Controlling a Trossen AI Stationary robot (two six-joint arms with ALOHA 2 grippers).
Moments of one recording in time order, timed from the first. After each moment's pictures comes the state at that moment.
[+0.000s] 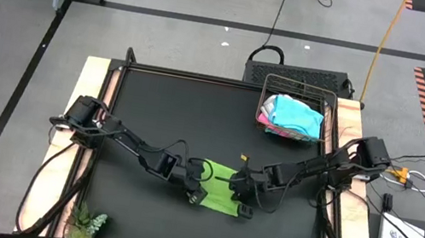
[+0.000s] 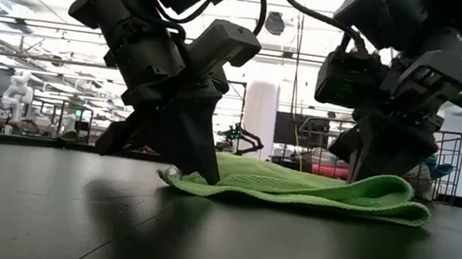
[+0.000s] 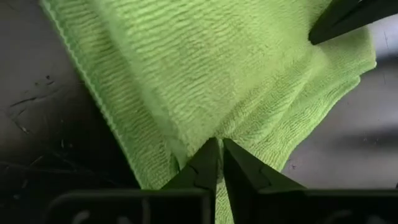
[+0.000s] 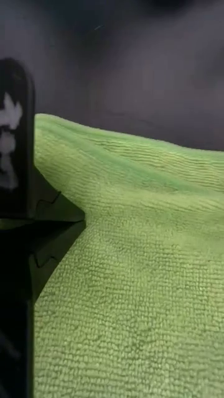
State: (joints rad) left arm -0.27 1.92 1.02 -0.04 -0.02 -1.17; right arm 0.26 1.70 0.67 -0.10 -0.13 0.39
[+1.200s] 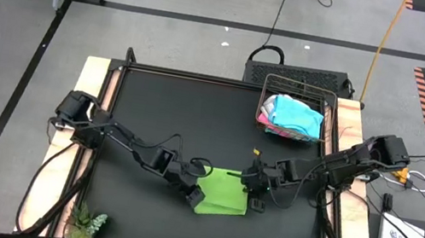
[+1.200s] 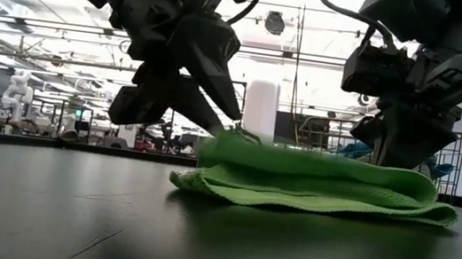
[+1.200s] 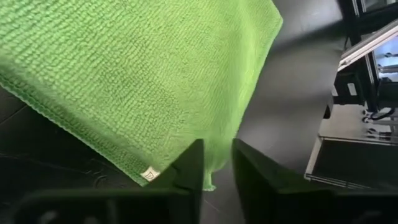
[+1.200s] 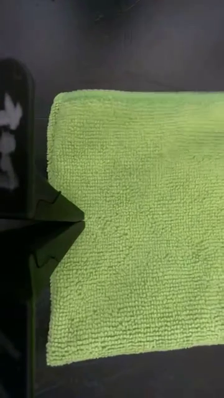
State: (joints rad) left arm -0.27 1.82 1.02 0.02 0.11 -1.11; right arm 0.24 1.49 0.66 -0.20 -0.07 0.32
